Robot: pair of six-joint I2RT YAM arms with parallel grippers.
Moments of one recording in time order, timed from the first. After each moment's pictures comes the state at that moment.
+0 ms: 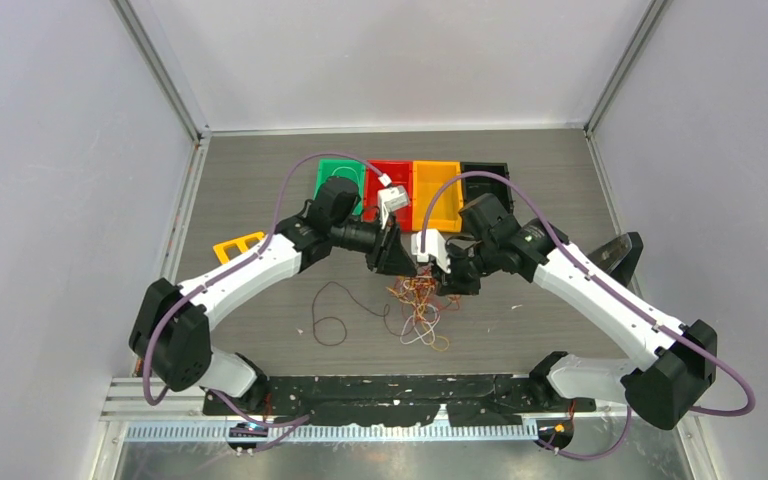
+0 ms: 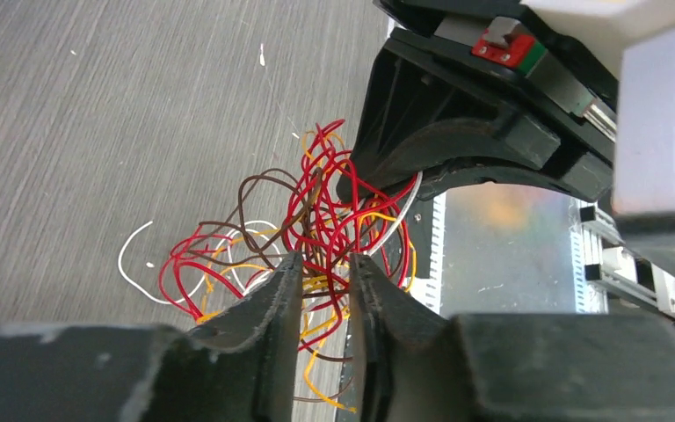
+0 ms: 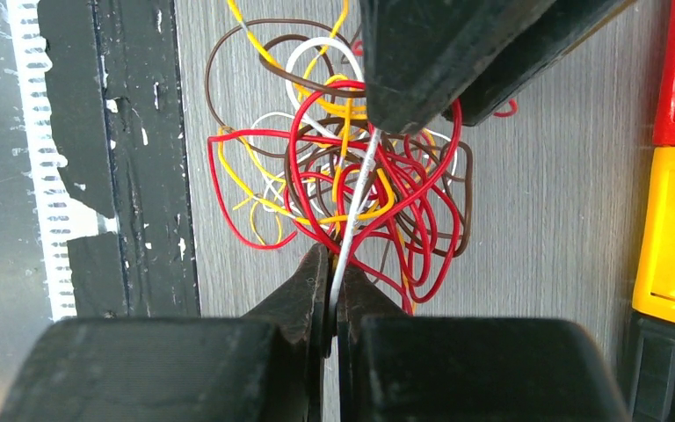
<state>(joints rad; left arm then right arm) -0.67 1.44 1.06 -0.17 0.89 -0.16 0.65 1.21 1.09 -0.91 -0.56 -0.72</state>
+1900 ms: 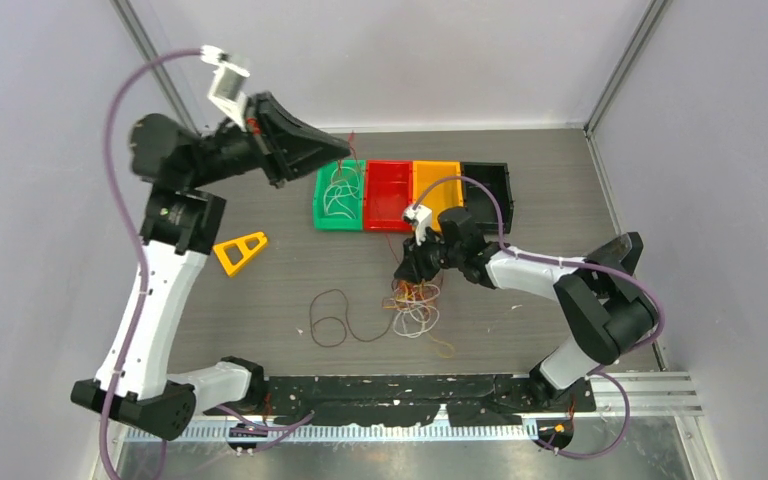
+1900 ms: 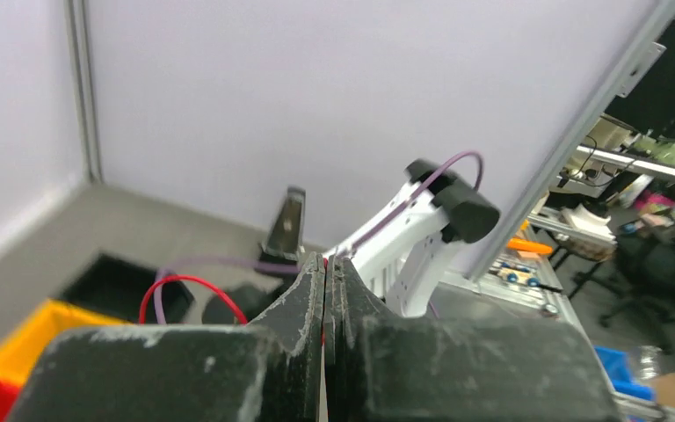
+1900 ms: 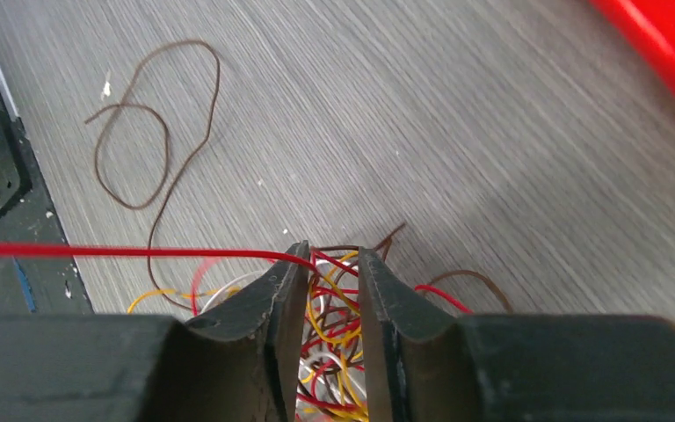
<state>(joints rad) -0.32 1.18 1.48 0.06 1.04 -0.67 0.61 1.56 0.77 0.18 -0.52 0.09</state>
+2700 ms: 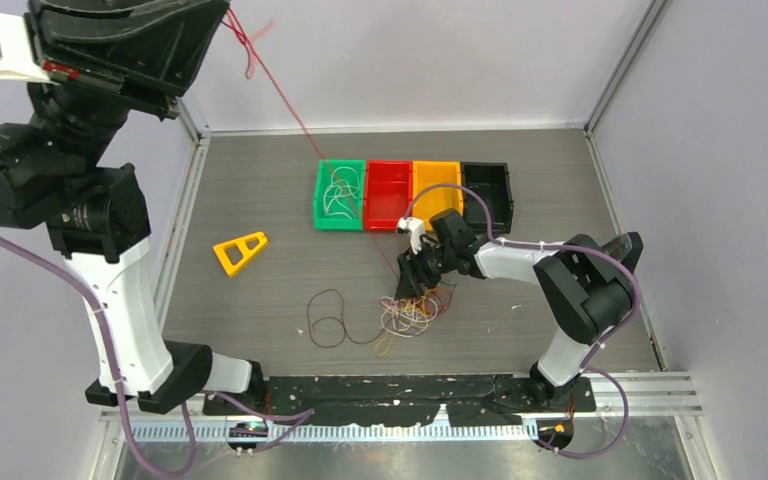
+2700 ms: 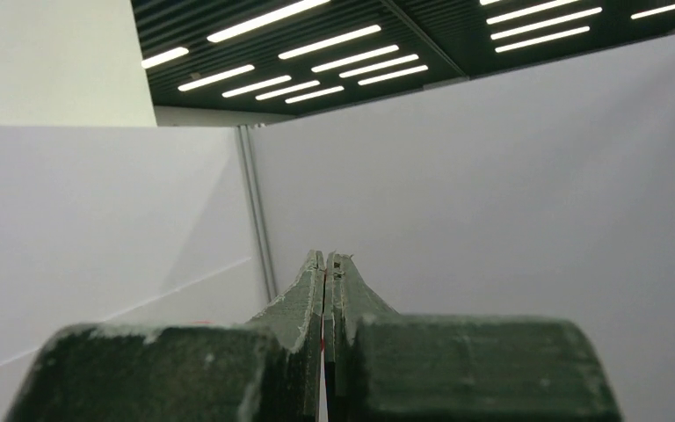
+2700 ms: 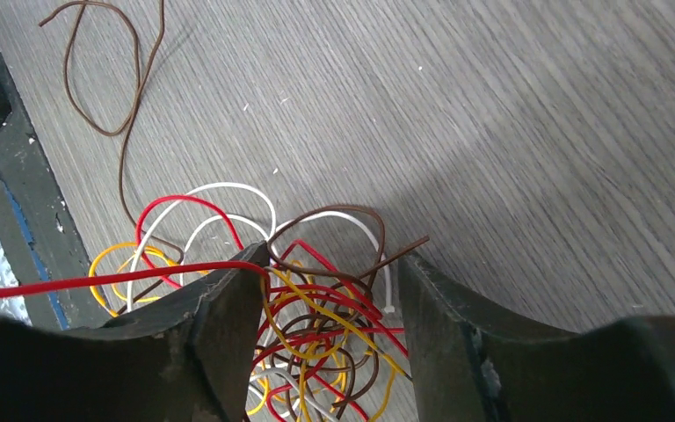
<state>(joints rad) -0.13 1.40 2.36 0.19 0.78 -0.78 0.59 1.70 0.83 -0.02 -0.60 -0.01</state>
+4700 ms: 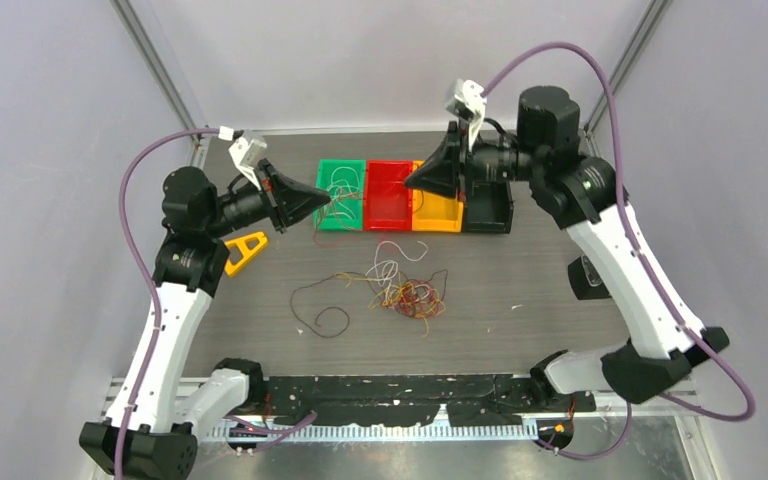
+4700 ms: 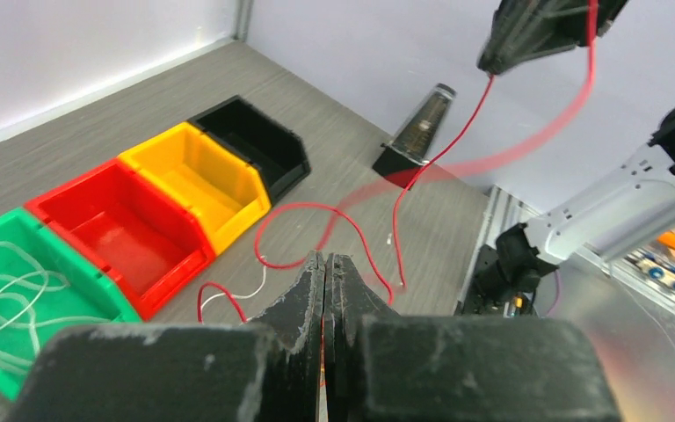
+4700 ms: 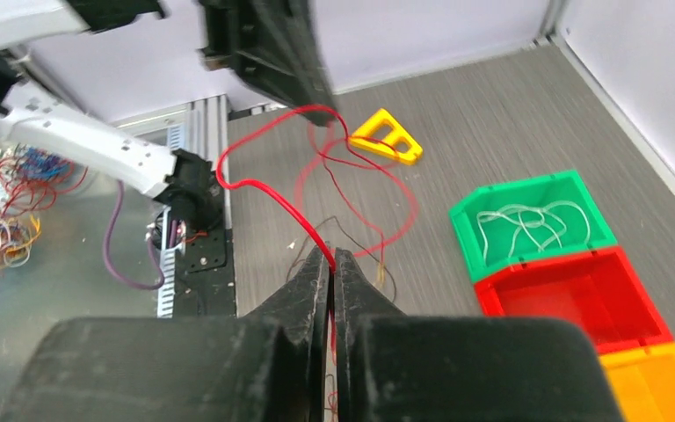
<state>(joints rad) -0.14 0.94 1.07 -0.10 0.92 -0.34 0.49 1.39 1.77 -0.62 -0.87 -0.07</state>
